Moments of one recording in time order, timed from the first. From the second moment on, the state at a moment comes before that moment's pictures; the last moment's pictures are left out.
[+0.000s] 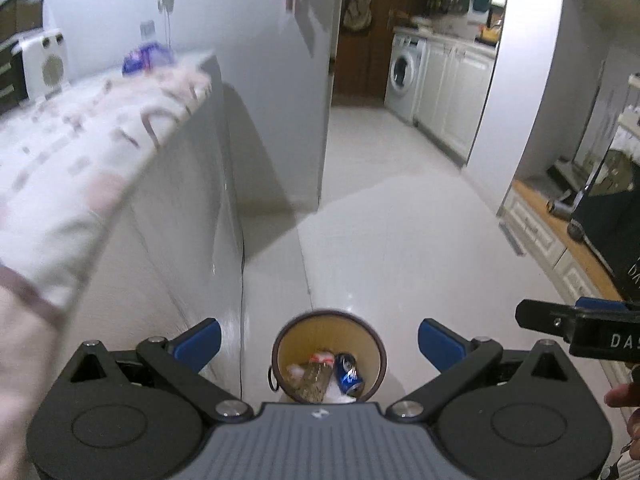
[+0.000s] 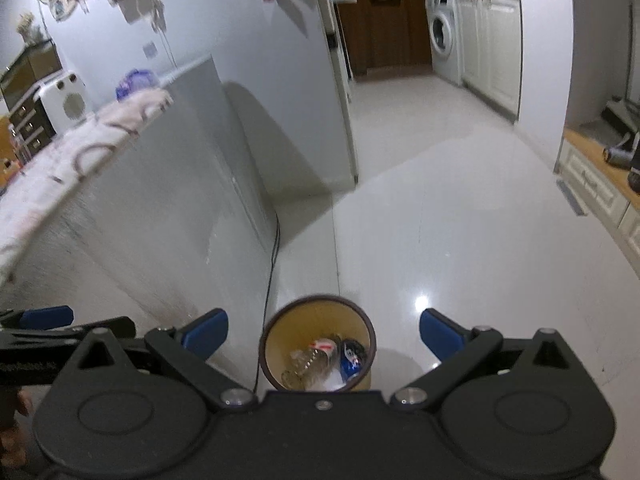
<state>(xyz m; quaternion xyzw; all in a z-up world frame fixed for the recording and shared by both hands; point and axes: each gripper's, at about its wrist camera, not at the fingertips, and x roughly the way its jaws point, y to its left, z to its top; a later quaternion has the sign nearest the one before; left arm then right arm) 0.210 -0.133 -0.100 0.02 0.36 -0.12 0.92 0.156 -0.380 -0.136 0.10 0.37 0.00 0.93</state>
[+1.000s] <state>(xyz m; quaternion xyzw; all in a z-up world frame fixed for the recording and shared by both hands) 0.055 -0.026 -0.026 0.03 0.30 -0.09 0.95 -0.012 -0.288 -0.039 0.04 0.28 -0.02 0.96</state>
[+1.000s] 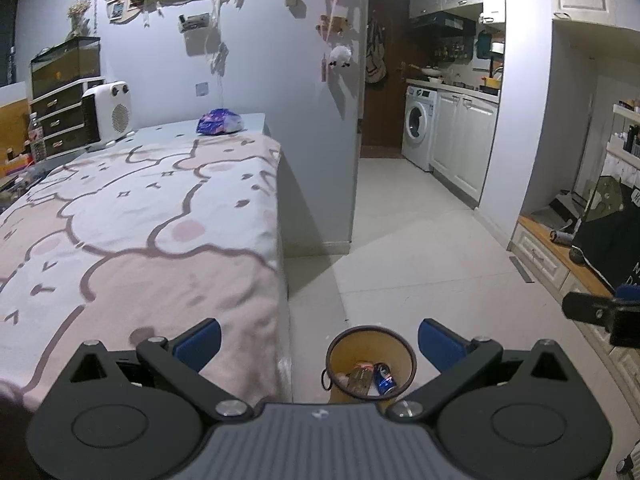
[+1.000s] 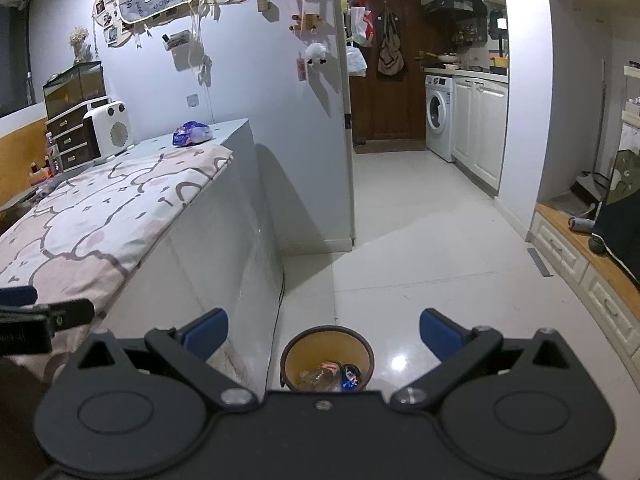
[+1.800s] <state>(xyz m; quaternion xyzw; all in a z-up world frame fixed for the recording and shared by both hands) 0.037 0.002 -0.034 0.01 0.31 -0.06 0.95 -0.035 -0.261 -0.046 0.02 0.30 -0.04 0.95</state>
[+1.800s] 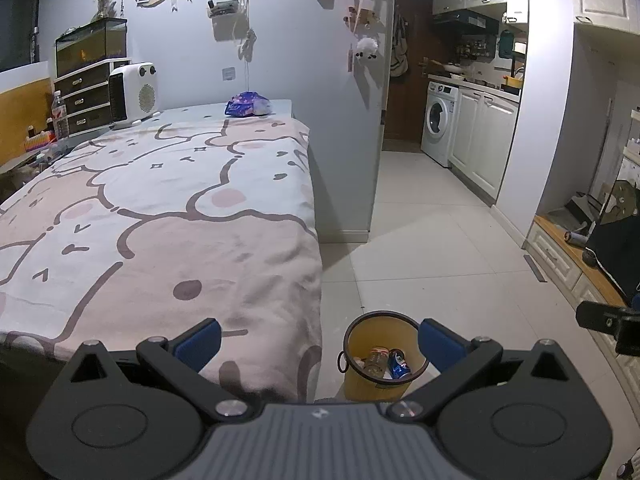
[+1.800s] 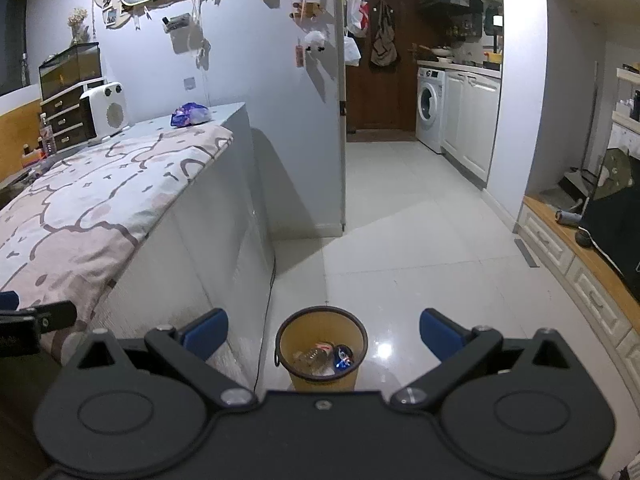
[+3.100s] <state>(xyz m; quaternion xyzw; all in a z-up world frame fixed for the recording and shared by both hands) 0.032 0.006 -0.036 0.01 0.31 -0.06 0.95 -0.036 -0.254 -0.049 0.01 0.31 -0.05 0.95</state>
